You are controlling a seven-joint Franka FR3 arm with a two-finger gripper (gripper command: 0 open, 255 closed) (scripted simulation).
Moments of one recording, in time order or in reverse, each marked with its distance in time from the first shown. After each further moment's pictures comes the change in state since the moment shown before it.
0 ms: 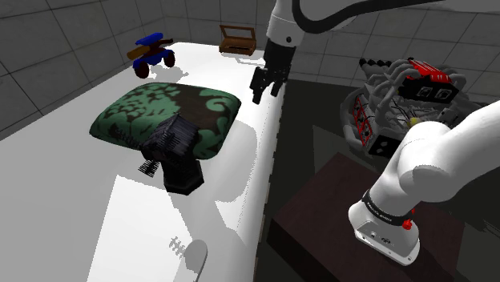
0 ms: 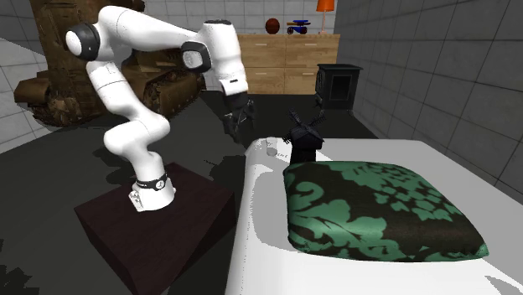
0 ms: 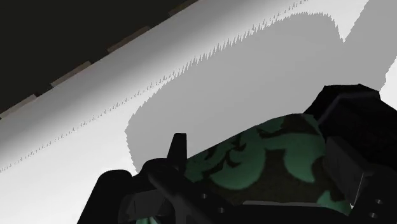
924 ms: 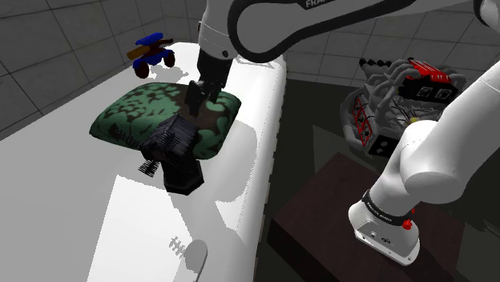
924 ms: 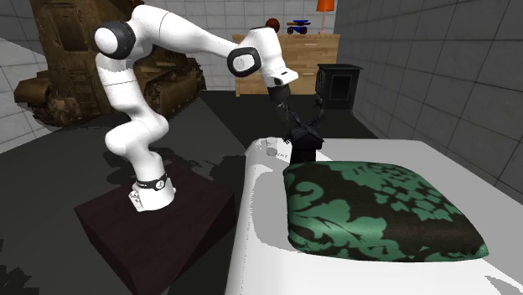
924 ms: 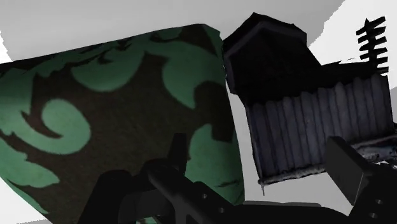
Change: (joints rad) arm 0.104 0.324 0.182 0.253 -0.084 0.257 0.014
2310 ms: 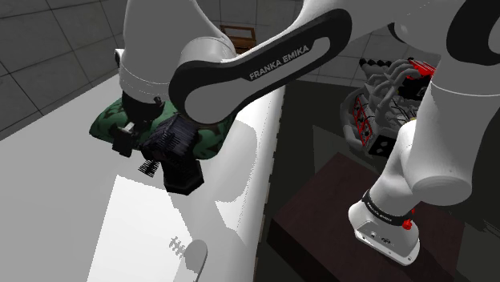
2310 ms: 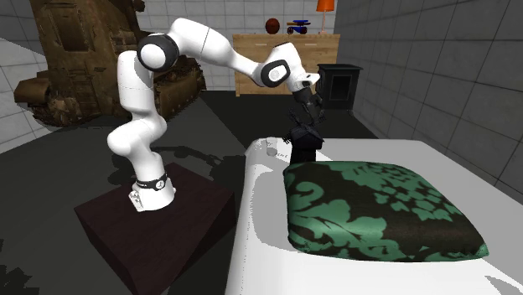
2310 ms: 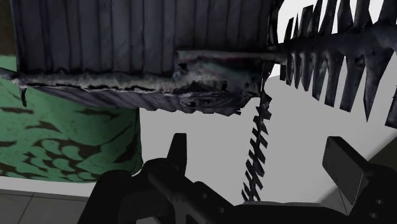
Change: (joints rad) arm 0.140 0.361 0.118 0.271 -0.330 0.211 0.118
